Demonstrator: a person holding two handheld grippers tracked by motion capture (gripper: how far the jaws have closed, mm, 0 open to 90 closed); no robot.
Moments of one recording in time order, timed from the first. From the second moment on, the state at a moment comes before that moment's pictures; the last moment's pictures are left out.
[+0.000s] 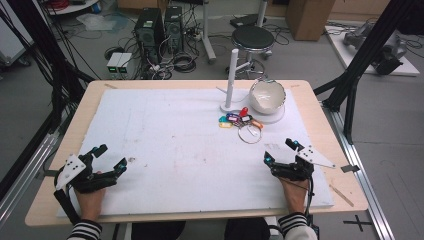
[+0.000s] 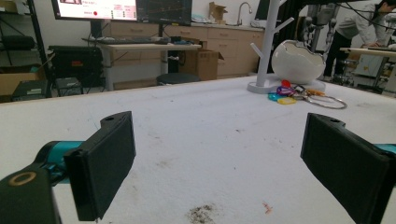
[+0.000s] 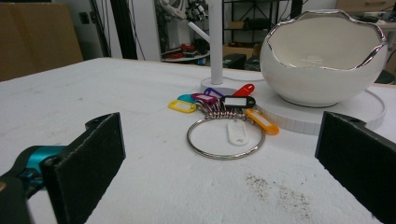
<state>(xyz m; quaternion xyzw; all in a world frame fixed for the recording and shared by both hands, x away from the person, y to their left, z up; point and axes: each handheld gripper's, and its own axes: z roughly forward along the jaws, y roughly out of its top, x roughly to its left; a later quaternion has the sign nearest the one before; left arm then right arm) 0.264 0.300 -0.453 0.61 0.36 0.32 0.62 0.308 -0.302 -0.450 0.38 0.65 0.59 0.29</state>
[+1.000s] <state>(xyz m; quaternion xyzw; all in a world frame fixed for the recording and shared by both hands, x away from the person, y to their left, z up) 0.263 0.300 -0.453 0.62 0.35 0.33 0.62 0.317 -0.308 -0.428 0.38 0.69 0.57 0.25</state>
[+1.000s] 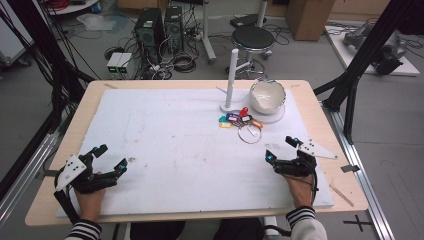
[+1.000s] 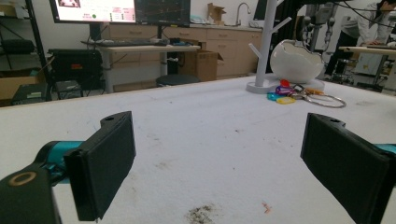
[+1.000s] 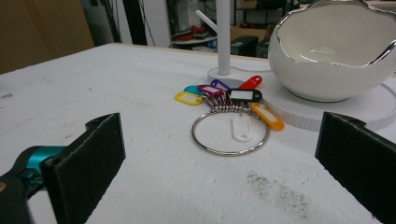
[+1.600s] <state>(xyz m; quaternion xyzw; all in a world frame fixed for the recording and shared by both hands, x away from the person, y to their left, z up) 0.263 0.300 -0.453 0.62 0.35 0.32 0.62 0.384 -0.284 -0.346 0.34 0.81 0.44 0.17</state>
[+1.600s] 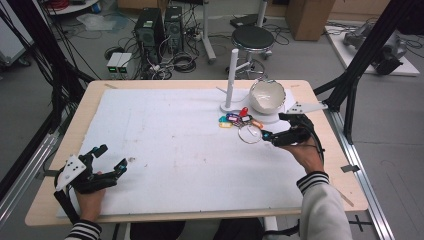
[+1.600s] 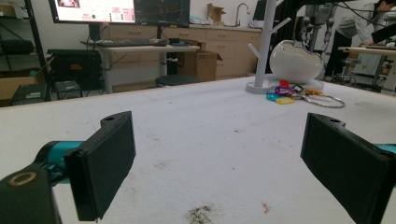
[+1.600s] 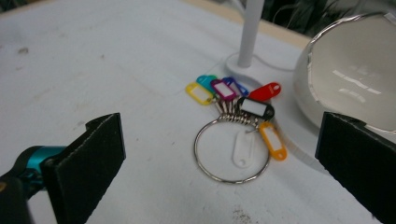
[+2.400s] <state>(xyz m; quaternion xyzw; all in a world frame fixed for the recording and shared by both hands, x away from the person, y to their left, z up) 0.263 0.300 -0.453 0.62 0.35 0.33 0.62 0.449 -0.217 -0.333 0.26 0.92 0.28 0.08</state>
